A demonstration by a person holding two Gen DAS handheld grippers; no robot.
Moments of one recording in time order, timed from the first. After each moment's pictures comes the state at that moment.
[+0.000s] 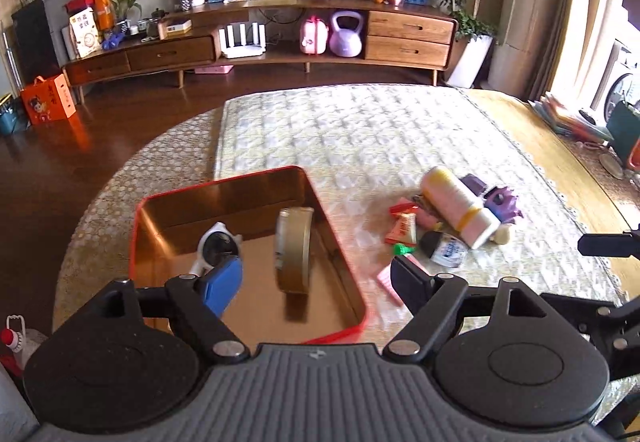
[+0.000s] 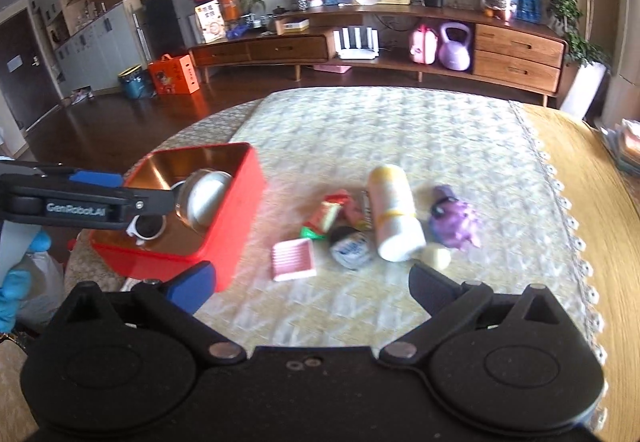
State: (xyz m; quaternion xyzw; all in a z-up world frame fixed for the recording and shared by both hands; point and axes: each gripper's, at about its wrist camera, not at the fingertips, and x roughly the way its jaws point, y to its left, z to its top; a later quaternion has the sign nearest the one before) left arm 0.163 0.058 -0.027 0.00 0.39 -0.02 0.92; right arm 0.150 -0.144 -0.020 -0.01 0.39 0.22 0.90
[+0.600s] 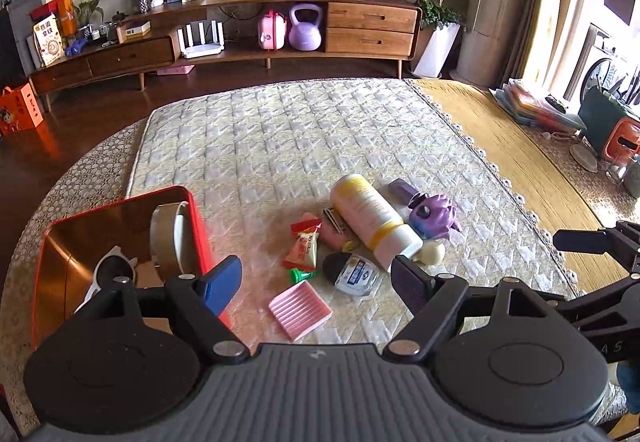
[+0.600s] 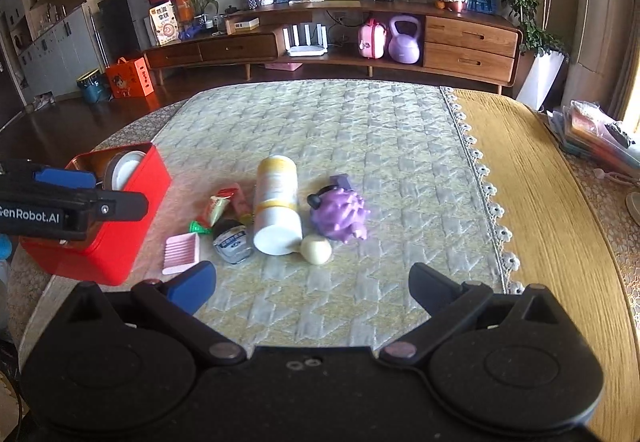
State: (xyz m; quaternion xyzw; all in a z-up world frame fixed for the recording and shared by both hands) left arm 0.202 -0.034 -0.035 0.01 0.40 -0.06 0.91; right arm 0.180 -0.219 -0.040 -0.02 0.39 0.16 0.91
